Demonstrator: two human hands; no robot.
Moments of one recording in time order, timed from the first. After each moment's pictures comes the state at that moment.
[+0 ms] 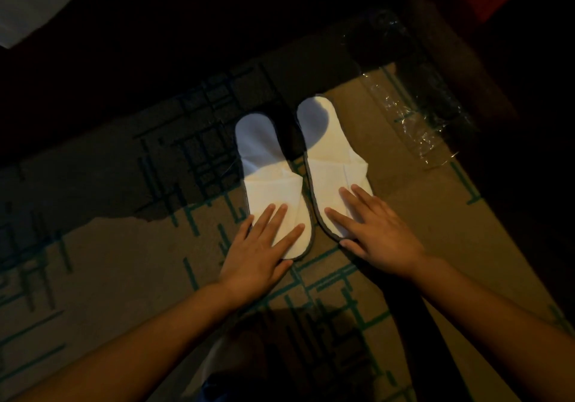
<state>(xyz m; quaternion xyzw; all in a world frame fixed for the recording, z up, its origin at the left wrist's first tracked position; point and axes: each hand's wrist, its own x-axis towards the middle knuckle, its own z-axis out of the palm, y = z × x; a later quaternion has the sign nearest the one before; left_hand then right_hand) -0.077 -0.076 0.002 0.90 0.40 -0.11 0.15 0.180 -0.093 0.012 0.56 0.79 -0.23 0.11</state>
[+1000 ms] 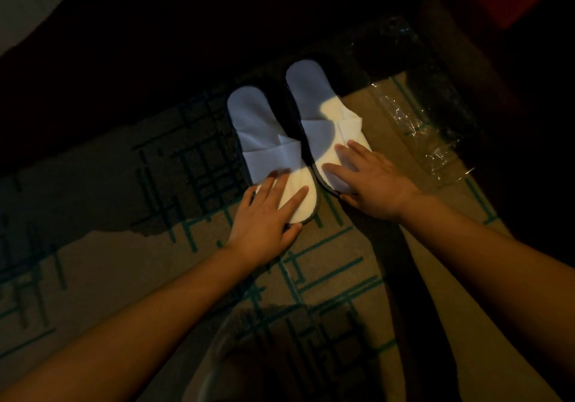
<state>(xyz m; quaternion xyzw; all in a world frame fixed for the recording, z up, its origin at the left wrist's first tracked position) -0.048 -0.002 -0.004 0.89 0.44 -0.05 0.12 0.186 0.015 0.021 0.57 0.79 -0.22 0.12</state>
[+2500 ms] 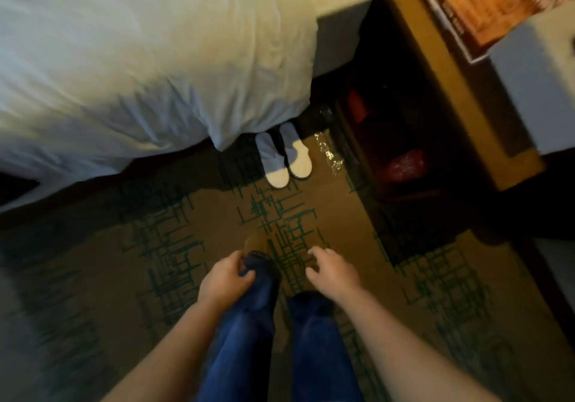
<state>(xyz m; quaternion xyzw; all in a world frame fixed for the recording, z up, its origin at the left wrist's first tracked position) -0.116 -0.216 0.582 0.56 0.68 -0.11 0.45 0.110 -0.229 0.600 0.67 0.53 -0.50 0.14</state>
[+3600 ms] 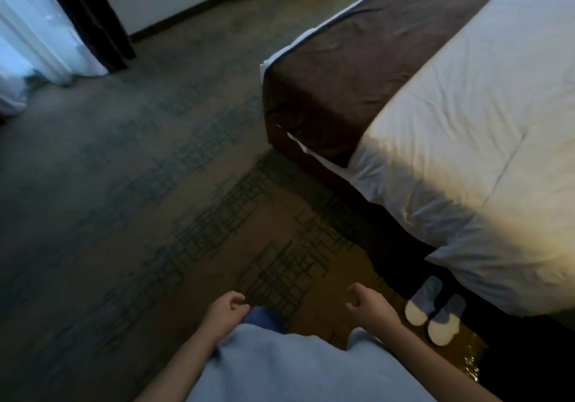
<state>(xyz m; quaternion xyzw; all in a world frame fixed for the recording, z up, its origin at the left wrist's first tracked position) -0.303 -0.562 0.727 0.01 0.85 0.30 0.43 -0.146 -0.300 0.731 0.38 0.84 -0.31 0.22</state>
